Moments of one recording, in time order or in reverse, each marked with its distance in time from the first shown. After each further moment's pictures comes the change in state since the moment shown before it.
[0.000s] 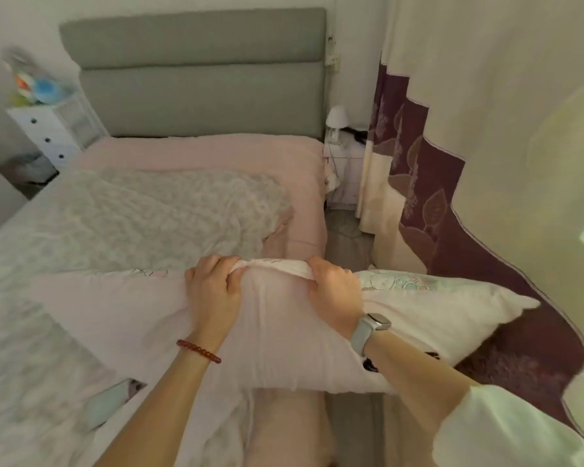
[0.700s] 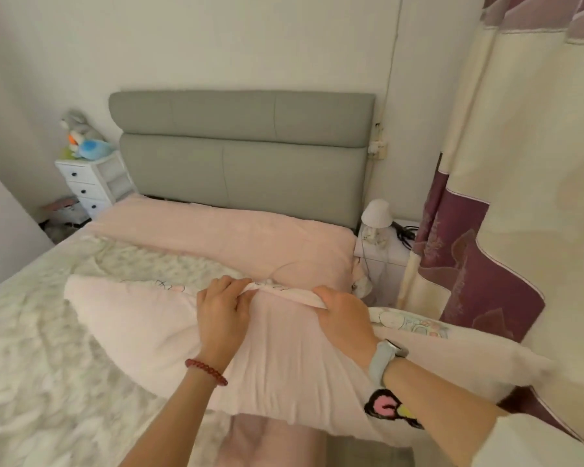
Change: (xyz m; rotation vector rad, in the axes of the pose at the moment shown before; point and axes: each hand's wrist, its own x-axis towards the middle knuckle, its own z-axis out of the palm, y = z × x) left_hand 0.378 0.008 0.234 0.063 0.122 -0.096; right_hand 0.461 0.120 -0.031 0.166 -0.013 -0.291
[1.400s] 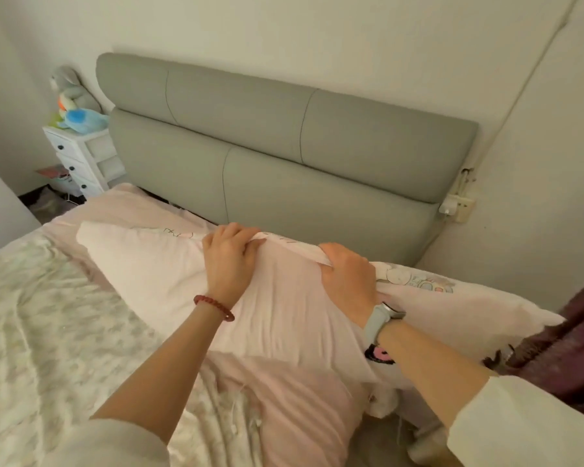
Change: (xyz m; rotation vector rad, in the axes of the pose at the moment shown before) left_hand 0.431 -0.090 0.274 0.069 0.114 -0.093; right_hand 0.507 0.145 0.049 -0.047 0.041 -0.091
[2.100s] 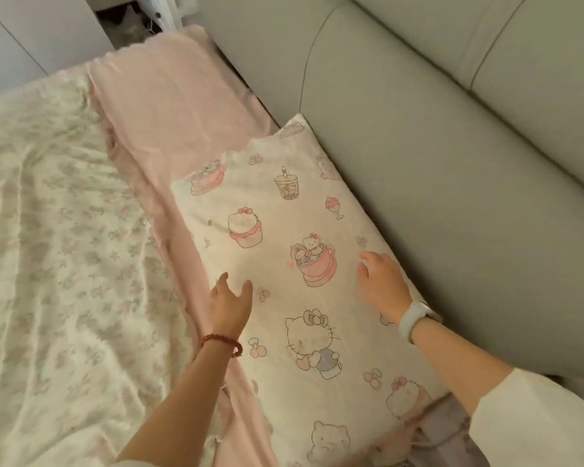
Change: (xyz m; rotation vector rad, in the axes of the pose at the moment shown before) left_hand -0.055 -0.171 0.223 -0.195 -0.169 -1.421; right_hand 0.182 0.177 0.278 -0.059 -0.773 0.040
